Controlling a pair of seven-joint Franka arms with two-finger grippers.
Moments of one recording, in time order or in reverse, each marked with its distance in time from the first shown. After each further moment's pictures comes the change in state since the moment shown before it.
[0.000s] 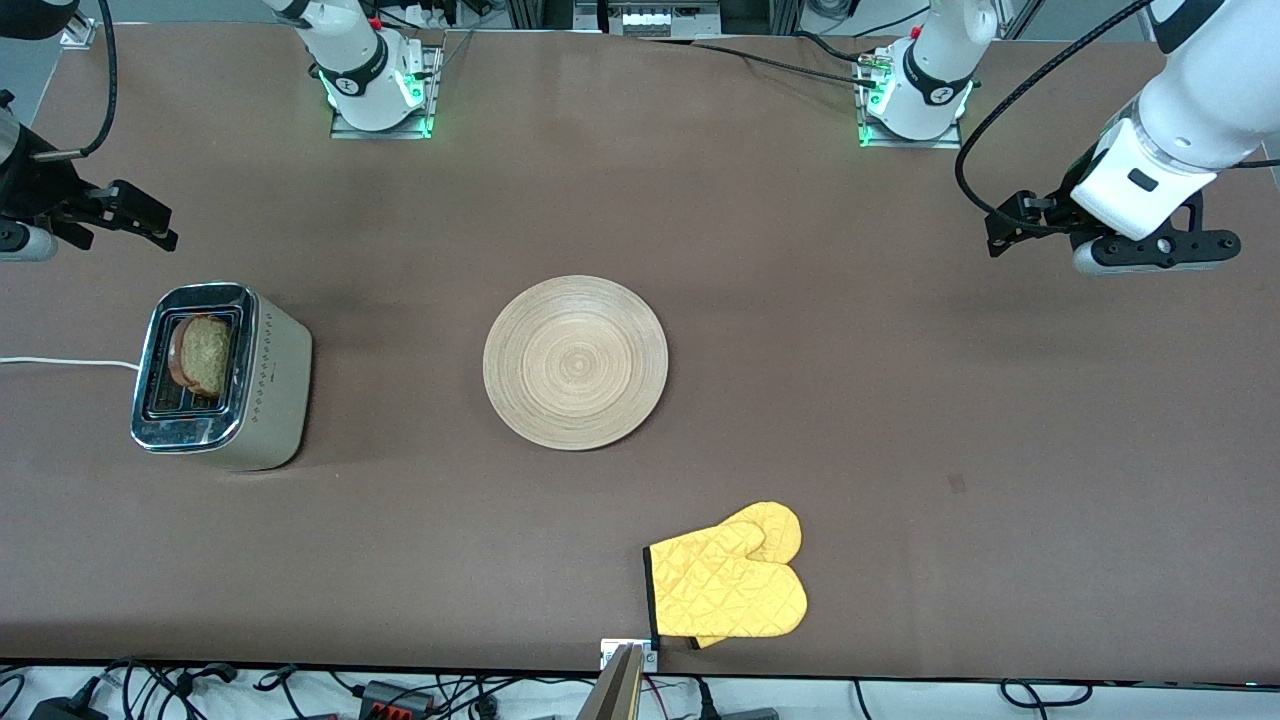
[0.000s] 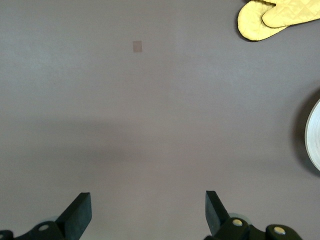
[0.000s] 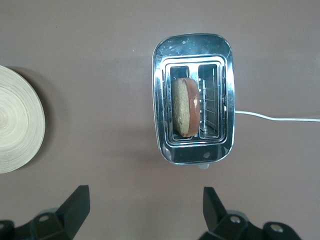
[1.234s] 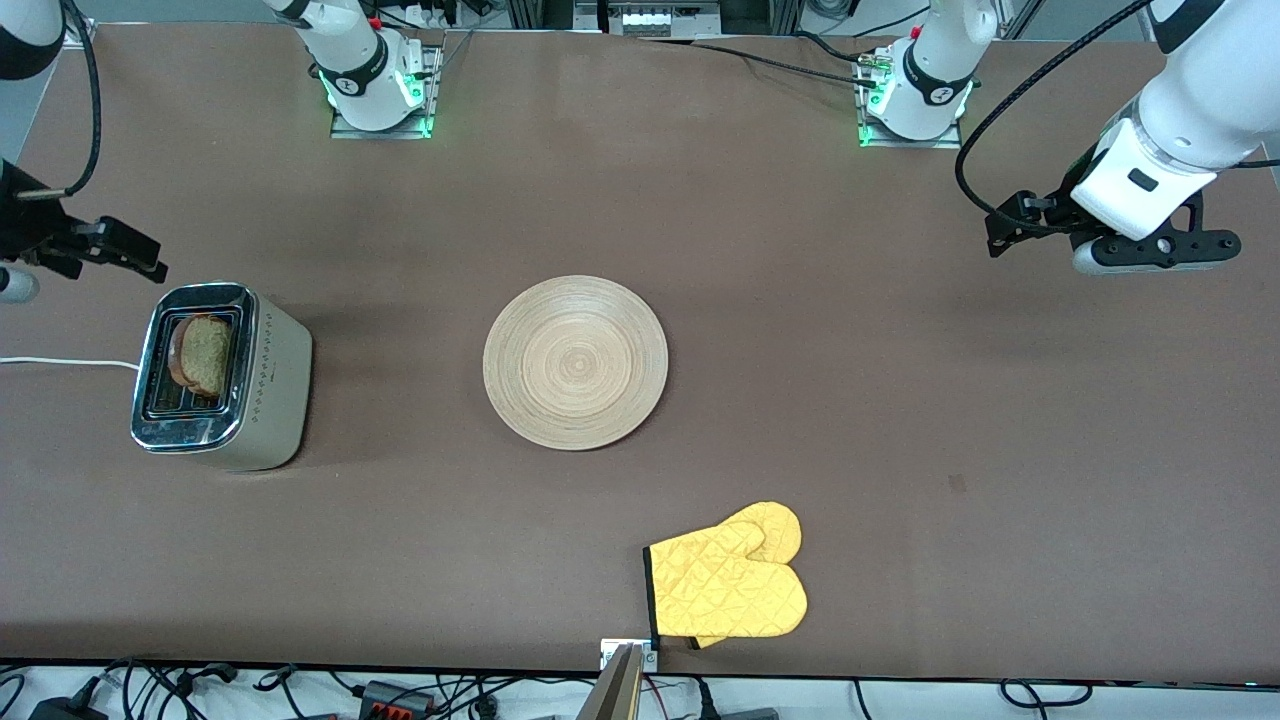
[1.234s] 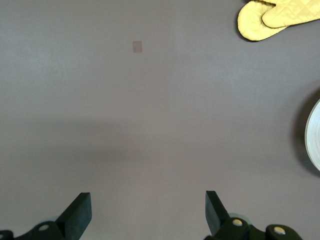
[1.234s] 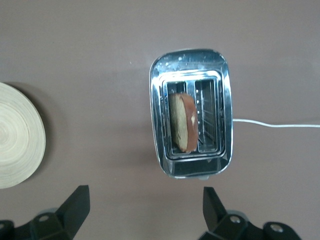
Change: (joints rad) left arm 0.000 0.000 0.000 0.000 0.000 0.001 0.000; right arm 0.000 0.076 -0.001 0.090 0.000 -0.014 0.029
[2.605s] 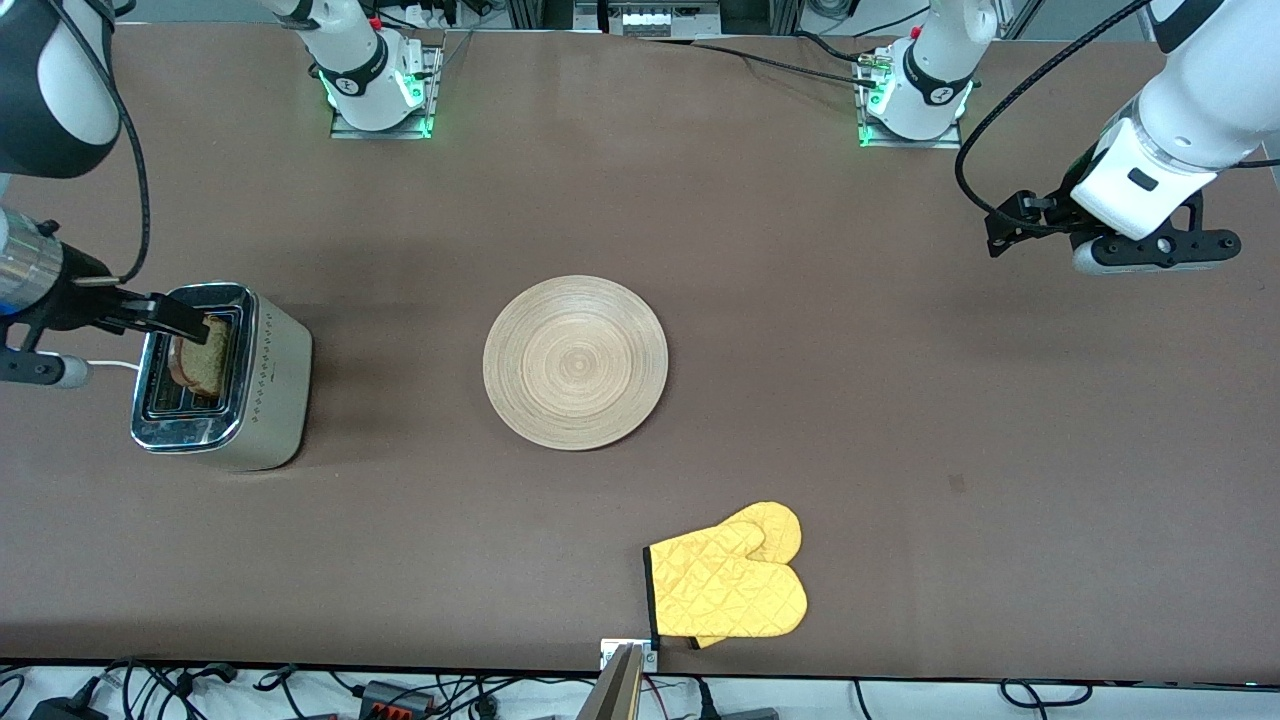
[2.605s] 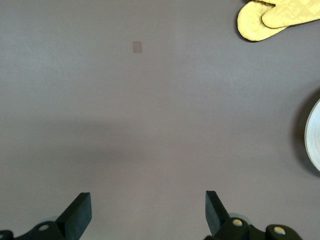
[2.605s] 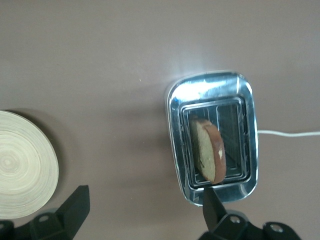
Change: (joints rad) left arm 0.000 0.000 0.000 0.000 0.000 0.001 0.000; right arm 0.247 0.269 -0.221 0.297 0.058 -0.059 0.077
